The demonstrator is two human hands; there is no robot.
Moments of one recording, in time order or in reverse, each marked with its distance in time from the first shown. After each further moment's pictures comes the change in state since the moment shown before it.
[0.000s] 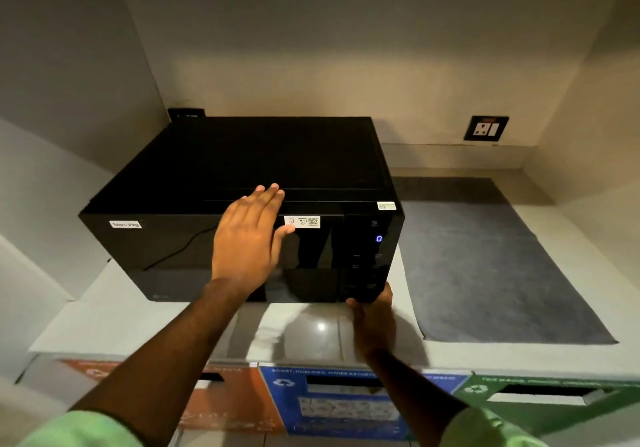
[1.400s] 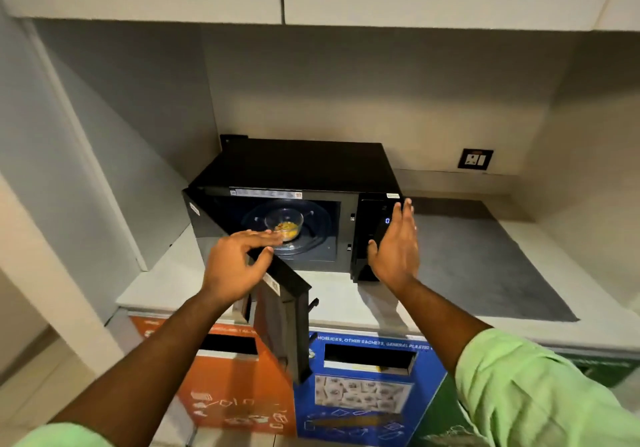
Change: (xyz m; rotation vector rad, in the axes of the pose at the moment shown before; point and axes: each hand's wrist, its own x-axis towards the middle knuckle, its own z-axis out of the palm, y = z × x) left_hand -0.128 -0.029 -0.139 -0.663 -0.012 -0.198; right_hand -0.052 -0.128 -0.088 -0.492 0.210 -0.517
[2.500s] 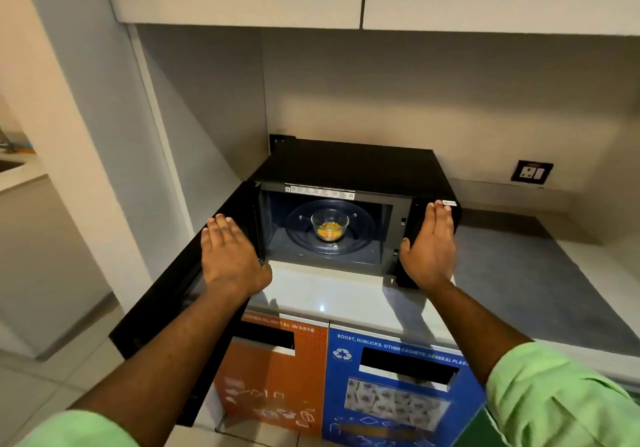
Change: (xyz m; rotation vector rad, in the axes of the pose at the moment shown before) left_hand -0.022 -0.039 -0.062 0.964 -0.257 -0.541; right_hand -0.002 -0.042 0.007 -0.060 0.037 -0.043
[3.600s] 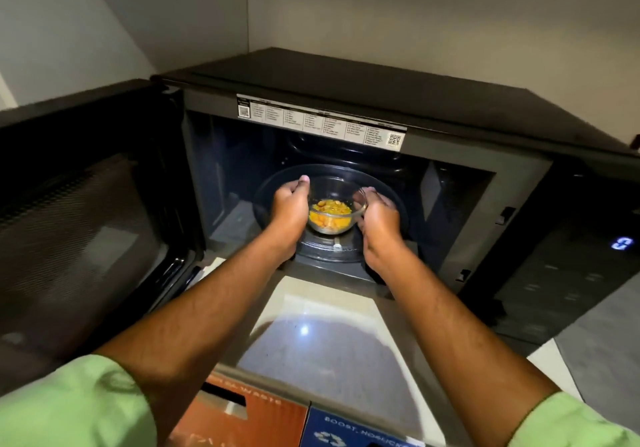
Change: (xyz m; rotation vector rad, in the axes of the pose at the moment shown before) left_hand 0.253 0.199 0.205 -1.785 -0.107 -0.310; right_hand 0.110 -0.076 0.272 1.319 -0.372 0.615
